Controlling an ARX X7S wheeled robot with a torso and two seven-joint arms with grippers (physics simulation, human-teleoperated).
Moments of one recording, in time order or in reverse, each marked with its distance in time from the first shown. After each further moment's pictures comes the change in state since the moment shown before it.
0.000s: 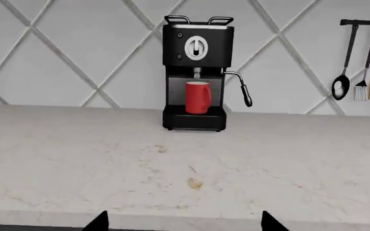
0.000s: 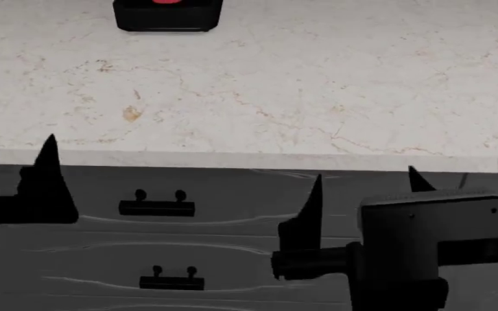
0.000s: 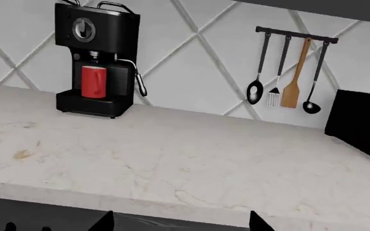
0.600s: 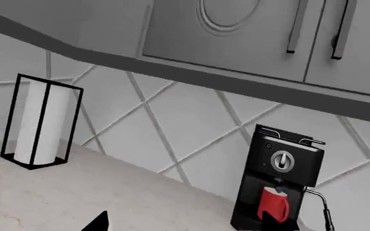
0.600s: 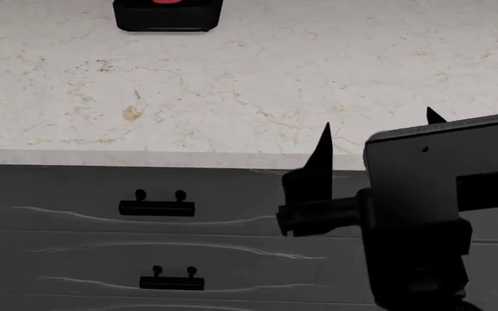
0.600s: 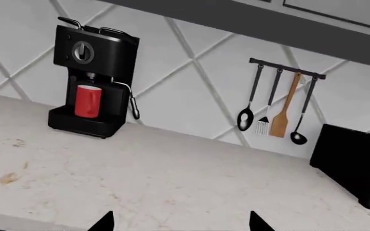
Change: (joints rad) left arm -0.235 -0.156 -0.244 0.093 -0.499 -0.023 -0.574; right arm 0.259 0.042 -0.010 -0.101 0.040 0.304 -0.002
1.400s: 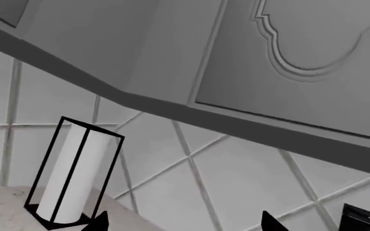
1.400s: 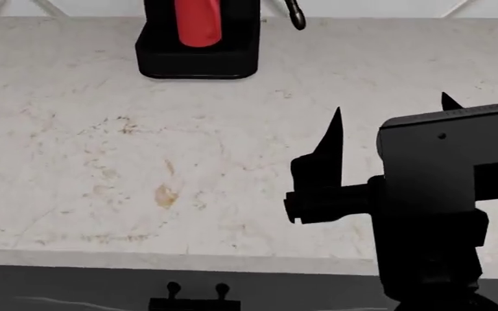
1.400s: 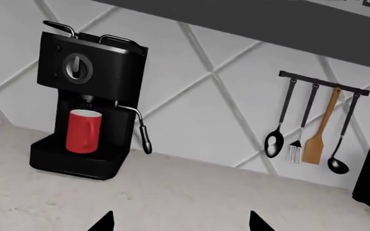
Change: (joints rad) left arm 0.050 -0.084 0.013 0.107 0.112 0.159 -0.109; right arm 0.042 0.006 0.019 -0.019 0.016 0.033 0.015
